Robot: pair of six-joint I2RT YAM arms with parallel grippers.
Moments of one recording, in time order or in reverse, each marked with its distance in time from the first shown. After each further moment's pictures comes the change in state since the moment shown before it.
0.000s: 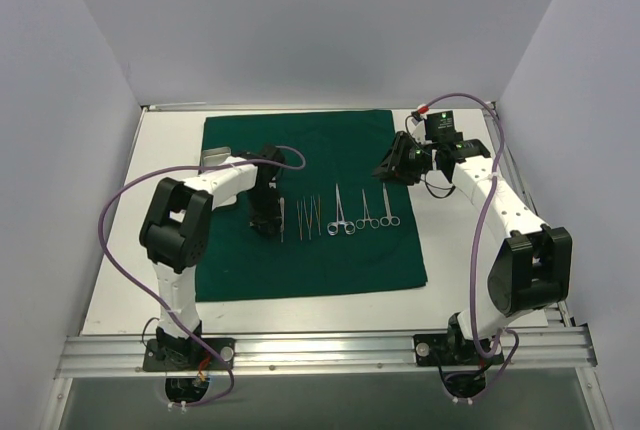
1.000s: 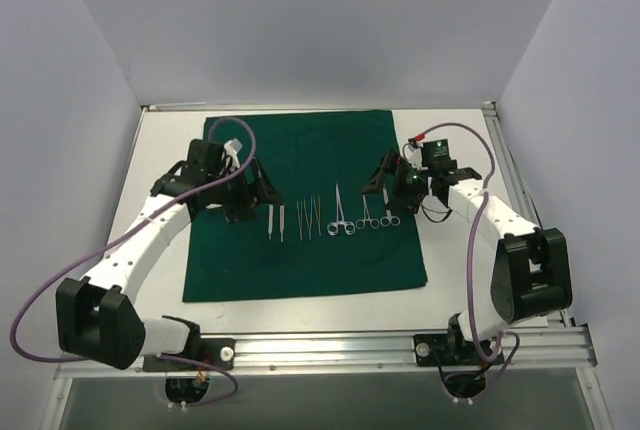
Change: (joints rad) left arm 0.132 -0.646 -0.256 0.225 0.362 -0.108; right arm 0.001 -0.031 -0.256 0.192 -0.045 0.043
